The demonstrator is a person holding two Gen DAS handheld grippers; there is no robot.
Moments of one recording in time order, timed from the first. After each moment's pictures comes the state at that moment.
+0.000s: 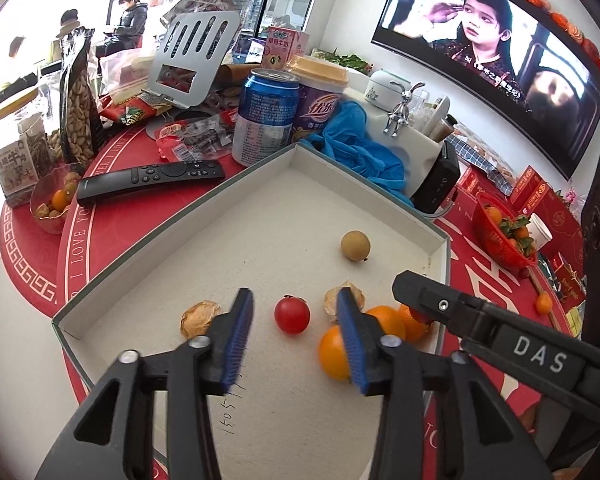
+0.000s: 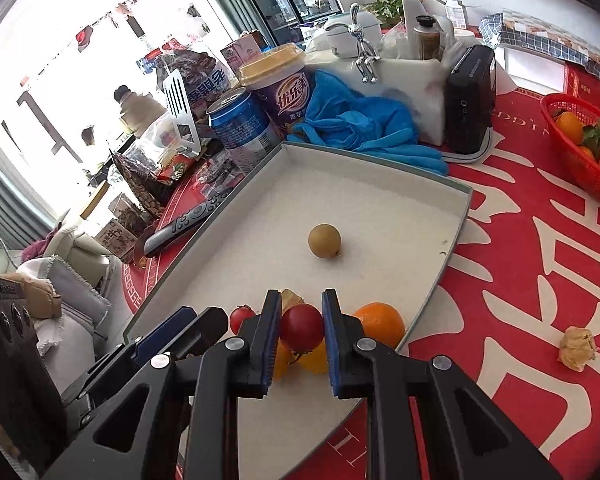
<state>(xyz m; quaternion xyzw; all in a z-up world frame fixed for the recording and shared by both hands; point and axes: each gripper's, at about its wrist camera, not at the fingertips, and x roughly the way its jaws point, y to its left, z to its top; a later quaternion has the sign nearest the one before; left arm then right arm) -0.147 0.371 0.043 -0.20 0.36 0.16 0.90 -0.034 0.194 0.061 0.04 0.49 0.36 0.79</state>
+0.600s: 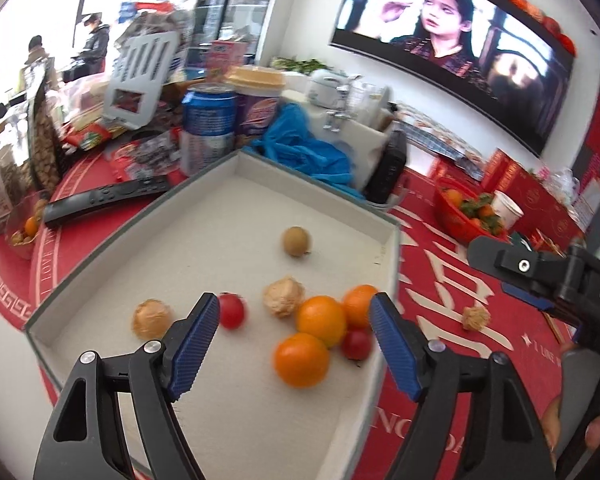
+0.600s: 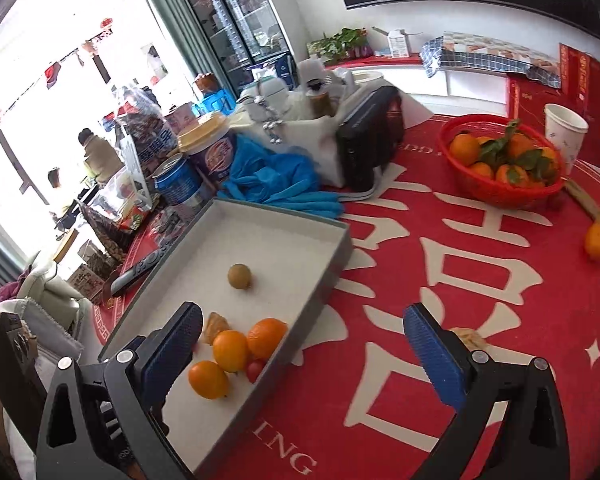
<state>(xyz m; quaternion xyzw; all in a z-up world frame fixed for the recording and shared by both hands) -0.144 0.331 0.052 -0.16 0.34 0.09 0.92 -0.030 0.110 0.091 0.06 0.44 0.27 0.85</state>
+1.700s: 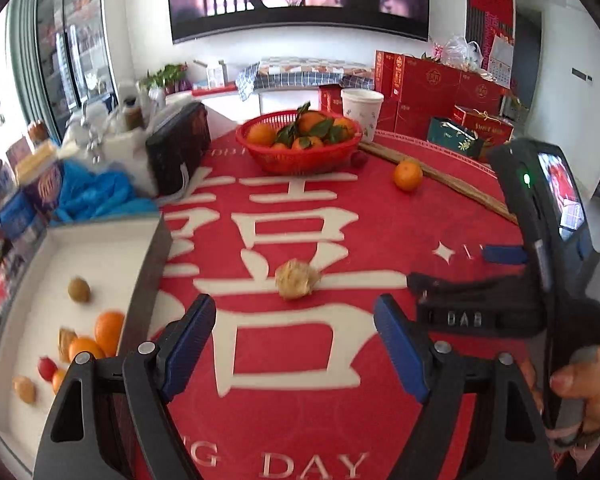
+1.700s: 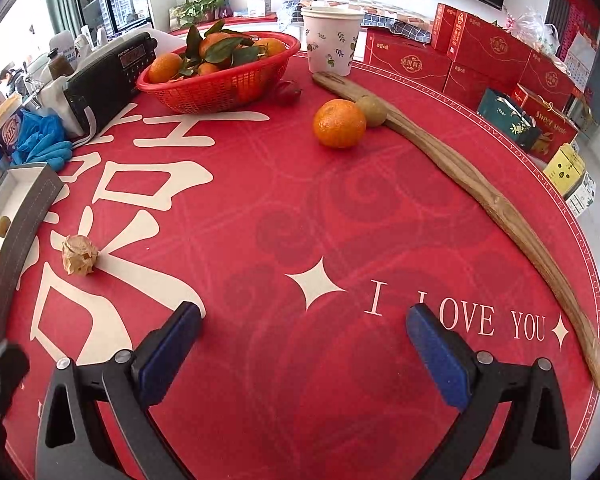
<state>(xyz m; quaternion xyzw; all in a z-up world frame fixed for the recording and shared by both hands) -0.088 0.141 0.054 0.04 0.38 -0.06 0.92 -0.017 -0.088 0.012 -0.02 0.52 0.04 0.86</state>
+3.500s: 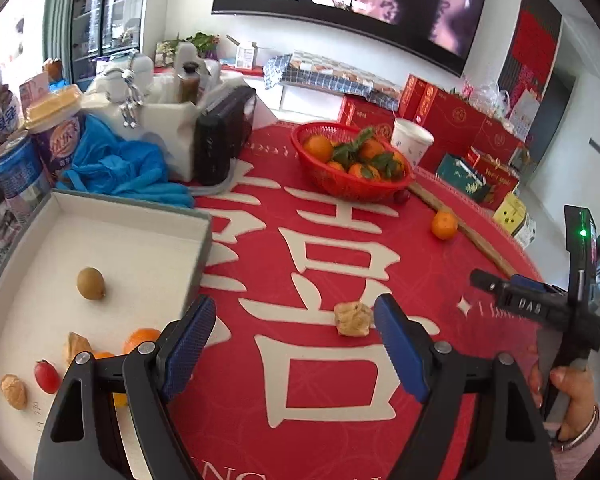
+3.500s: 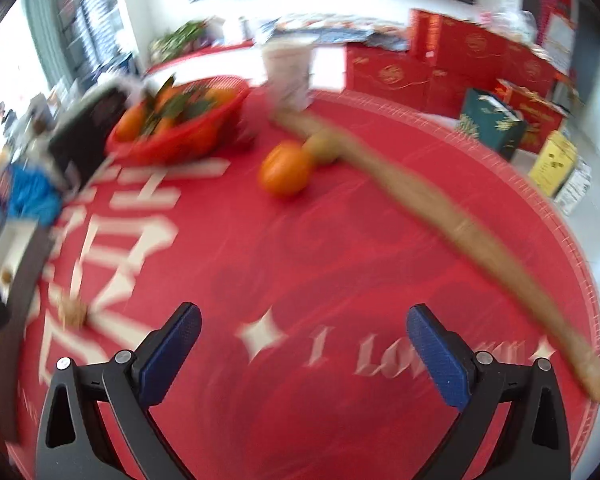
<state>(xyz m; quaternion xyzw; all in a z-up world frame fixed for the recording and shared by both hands) -0.058 0.221 0.067 -0.08 0.39 -0.06 0.91 0.008 -0.129 0.034 0.04 0.48 0.01 0.88</state>
